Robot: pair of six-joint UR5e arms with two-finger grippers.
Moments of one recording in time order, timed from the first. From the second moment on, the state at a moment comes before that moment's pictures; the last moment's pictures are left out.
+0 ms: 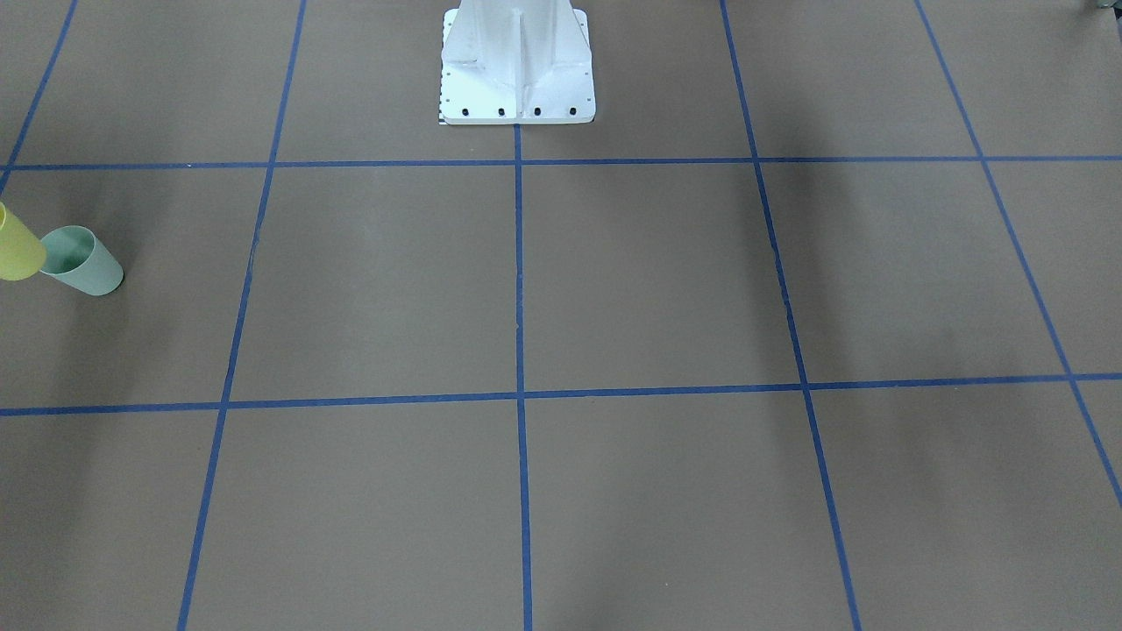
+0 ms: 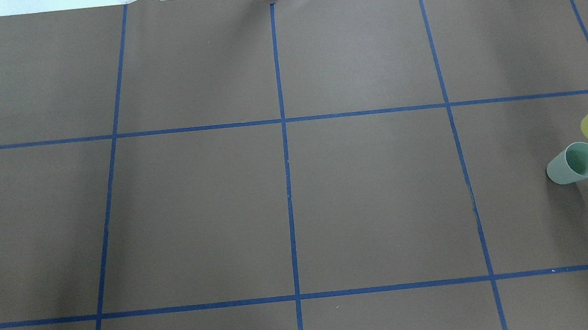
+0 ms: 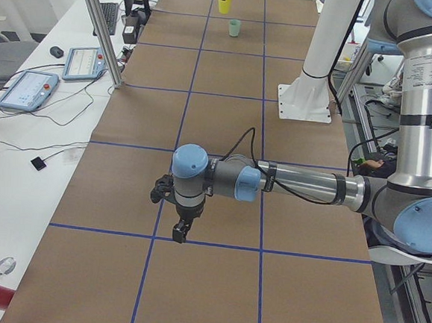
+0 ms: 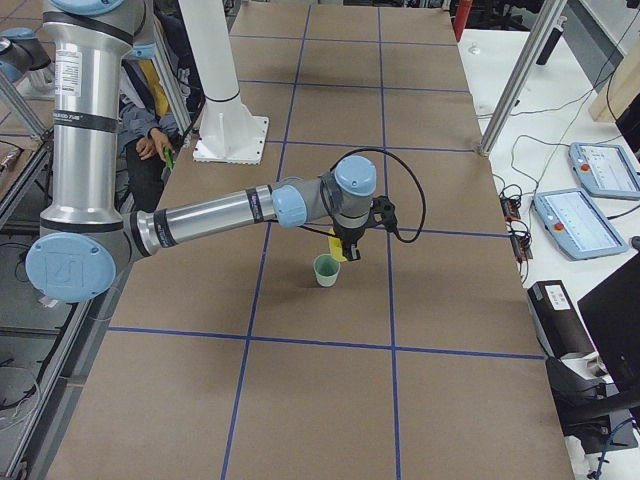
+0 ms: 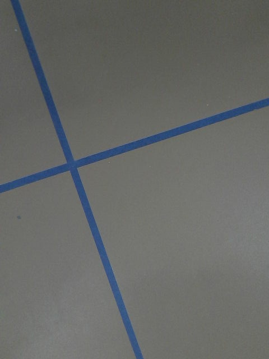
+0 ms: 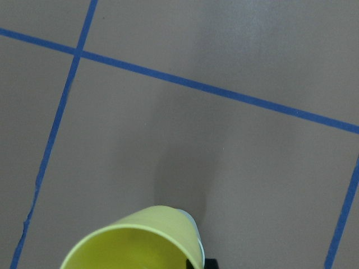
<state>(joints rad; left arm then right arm) -1.51 -1.44 -1.75 -1.59 -2.25 0.22 1.29 -1.70 1.94 -1.51 2.40 0.11</state>
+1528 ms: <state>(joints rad) -1.51 -1.43 -1.76 -1.59 -2.27 0.22 1.21 -1.76 1.90 -1.40 2.39 0.13</state>
